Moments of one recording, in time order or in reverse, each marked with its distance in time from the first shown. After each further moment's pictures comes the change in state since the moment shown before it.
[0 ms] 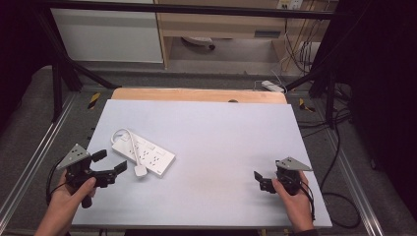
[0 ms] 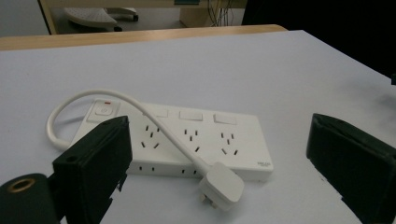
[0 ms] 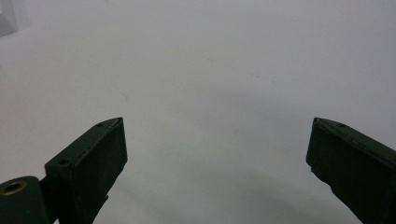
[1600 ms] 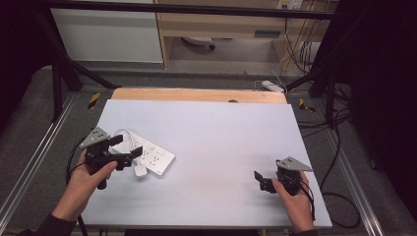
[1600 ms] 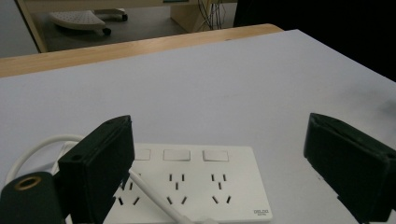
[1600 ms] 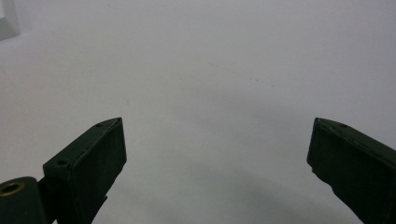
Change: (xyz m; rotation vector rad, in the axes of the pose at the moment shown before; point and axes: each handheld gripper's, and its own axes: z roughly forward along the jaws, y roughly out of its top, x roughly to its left) left arm -0.008 0.035 0.044 0.035 -0.021 0.039; right arm 0.001 0.001 -0.002 -0.009 -0.002 -0.006
